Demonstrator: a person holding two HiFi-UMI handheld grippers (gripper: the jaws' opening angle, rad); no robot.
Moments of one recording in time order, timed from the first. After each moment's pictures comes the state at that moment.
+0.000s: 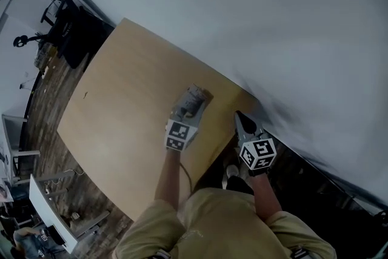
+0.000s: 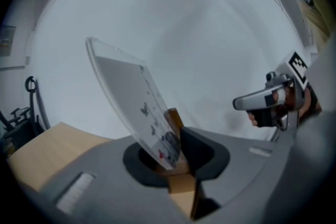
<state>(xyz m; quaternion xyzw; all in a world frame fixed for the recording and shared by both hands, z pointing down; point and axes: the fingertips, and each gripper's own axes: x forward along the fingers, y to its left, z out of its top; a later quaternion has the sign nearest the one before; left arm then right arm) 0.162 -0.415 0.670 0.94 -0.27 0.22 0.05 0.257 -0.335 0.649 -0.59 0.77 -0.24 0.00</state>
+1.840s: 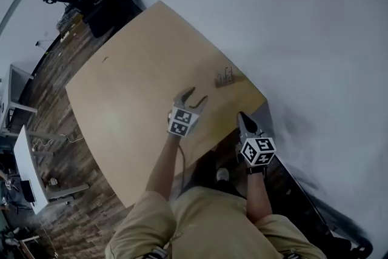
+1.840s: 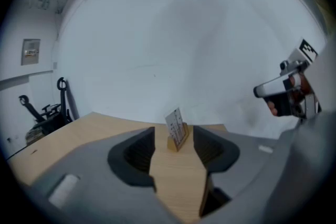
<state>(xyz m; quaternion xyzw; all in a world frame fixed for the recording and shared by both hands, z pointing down) 0.095 -0.359 0.708 0.90 -0.38 0.23 0.06 0.228 -0.261 0.672 -0.53 0.80 -0.27 0.01</state>
